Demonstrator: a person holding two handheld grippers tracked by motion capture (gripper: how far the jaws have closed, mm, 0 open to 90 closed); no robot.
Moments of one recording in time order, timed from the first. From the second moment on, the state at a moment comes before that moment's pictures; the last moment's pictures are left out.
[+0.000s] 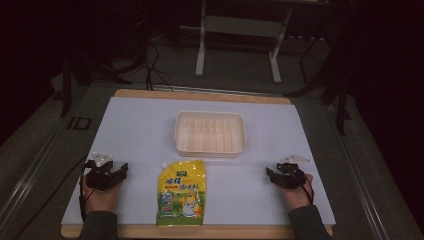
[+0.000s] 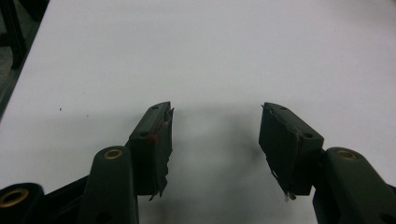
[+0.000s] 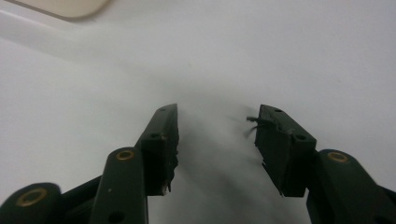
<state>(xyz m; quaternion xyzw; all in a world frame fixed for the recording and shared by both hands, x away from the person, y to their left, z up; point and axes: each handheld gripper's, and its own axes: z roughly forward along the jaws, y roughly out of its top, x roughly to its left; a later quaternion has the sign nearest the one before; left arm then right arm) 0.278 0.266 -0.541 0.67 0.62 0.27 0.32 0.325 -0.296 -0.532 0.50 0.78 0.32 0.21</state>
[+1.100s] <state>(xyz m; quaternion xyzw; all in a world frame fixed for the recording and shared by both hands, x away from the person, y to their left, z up) 0.276 0.264 -0.542 0.67 0.61 0.28 0.32 0.340 -0.219 -0.503 0.37 0.86 0.34 0.10</state>
